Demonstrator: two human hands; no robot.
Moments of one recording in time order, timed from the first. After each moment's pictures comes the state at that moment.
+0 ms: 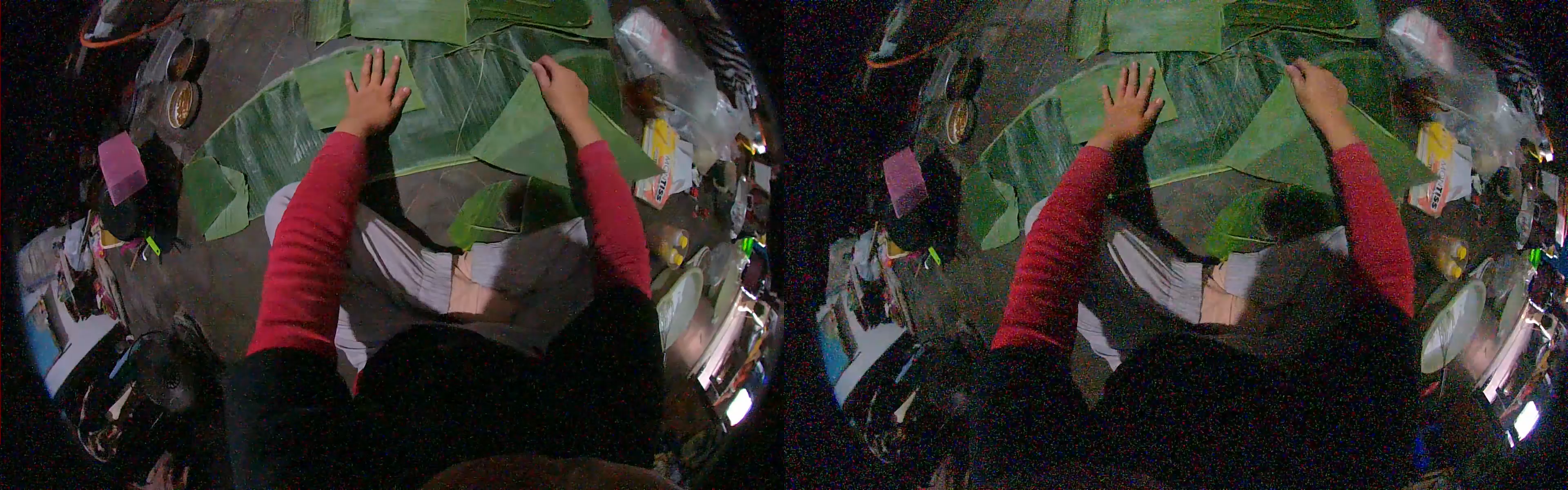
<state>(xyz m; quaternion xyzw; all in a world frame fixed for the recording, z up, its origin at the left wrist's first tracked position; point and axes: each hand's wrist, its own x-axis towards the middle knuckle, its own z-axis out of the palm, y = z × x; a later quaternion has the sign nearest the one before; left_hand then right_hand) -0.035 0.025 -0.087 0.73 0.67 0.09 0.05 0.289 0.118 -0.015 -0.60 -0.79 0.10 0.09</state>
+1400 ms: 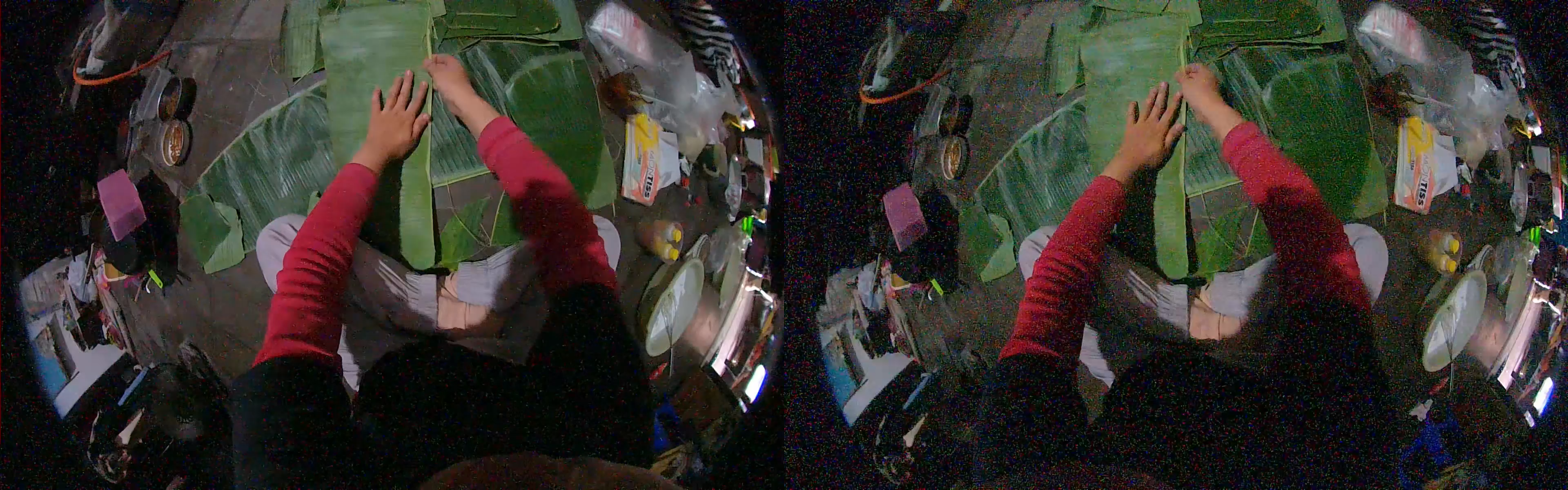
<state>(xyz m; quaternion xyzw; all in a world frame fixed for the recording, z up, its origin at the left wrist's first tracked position) 0.041 0.043 -0.054 0.81 0.58 0.11 0.01 0.153 0.147 -0.078 -0.57 -0.46 0.55 0.40</state>
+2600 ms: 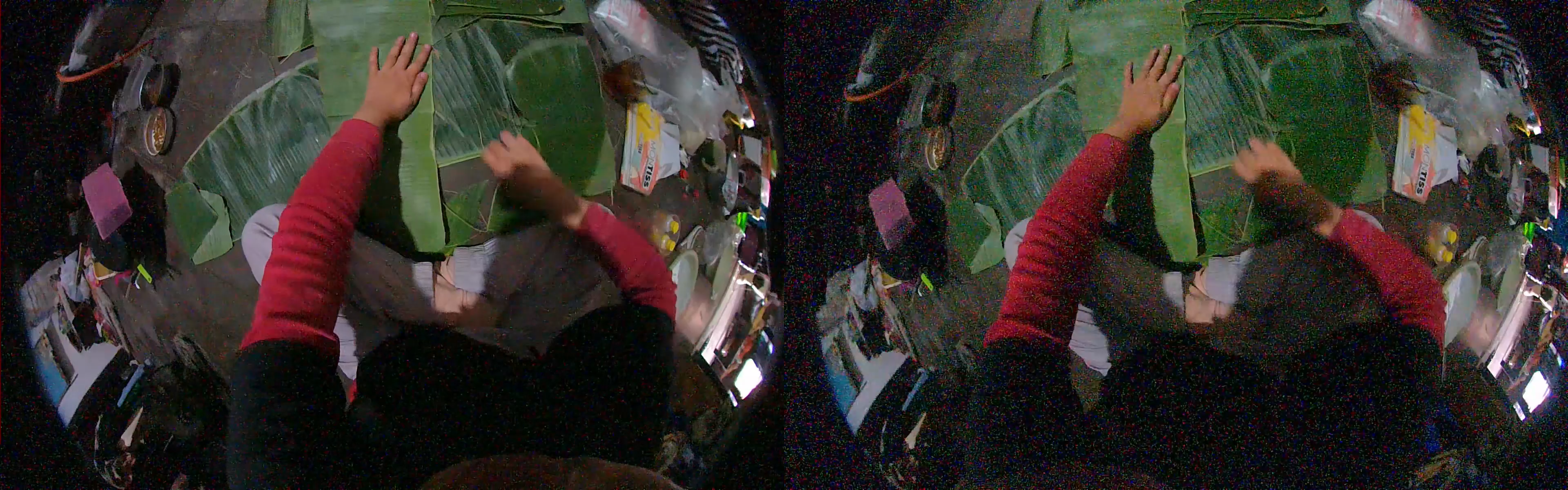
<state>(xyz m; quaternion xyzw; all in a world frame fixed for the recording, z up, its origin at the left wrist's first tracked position) 0.042 0.076 -0.082 0.80 0.57 0.16 -0.01 0.307 0.006 -0.014 -0.24 -0.97 0.06 -0.02</state>
